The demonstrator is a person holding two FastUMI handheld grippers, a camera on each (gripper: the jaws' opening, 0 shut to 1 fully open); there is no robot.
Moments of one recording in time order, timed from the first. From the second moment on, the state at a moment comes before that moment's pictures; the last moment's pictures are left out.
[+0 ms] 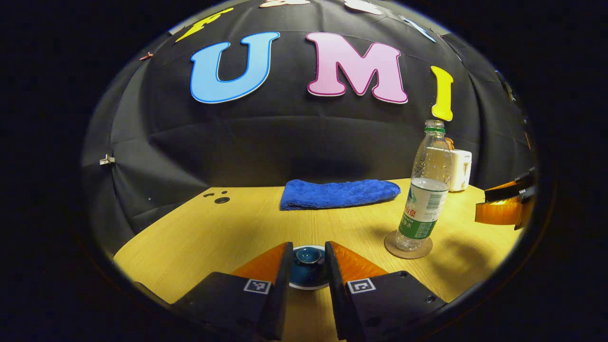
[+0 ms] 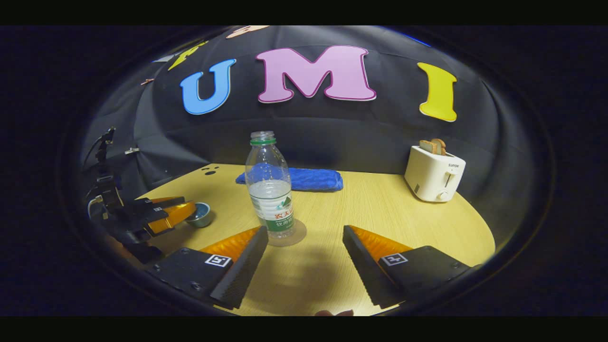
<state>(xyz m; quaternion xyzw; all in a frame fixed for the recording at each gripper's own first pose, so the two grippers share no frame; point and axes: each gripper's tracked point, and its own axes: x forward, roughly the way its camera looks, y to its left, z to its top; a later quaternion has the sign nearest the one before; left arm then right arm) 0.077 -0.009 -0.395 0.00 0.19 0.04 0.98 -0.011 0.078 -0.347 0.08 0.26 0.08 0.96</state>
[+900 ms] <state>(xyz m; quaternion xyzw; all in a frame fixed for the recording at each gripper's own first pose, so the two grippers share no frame) 0.051 0.010 -0.109 0.00 0.10 0.03 0.99 -0.009 0.023 -0.083 0.05 0.13 0.03 0.99</state>
